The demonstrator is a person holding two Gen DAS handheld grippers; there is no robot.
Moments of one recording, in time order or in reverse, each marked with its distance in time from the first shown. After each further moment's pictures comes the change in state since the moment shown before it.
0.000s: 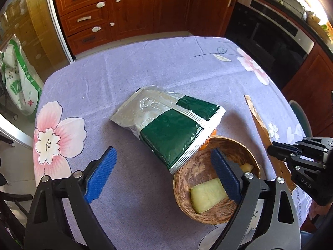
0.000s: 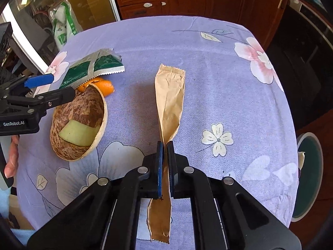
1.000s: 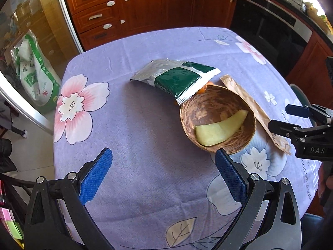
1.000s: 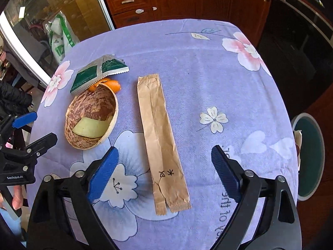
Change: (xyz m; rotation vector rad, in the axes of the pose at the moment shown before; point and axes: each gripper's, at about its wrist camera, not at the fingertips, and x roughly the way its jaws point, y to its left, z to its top) left arm -0.041 -0.002 -0.068 0.012 0.013 0.090; right arm -0.015 0.007 -0.021 0.055 -0.017 -0.019
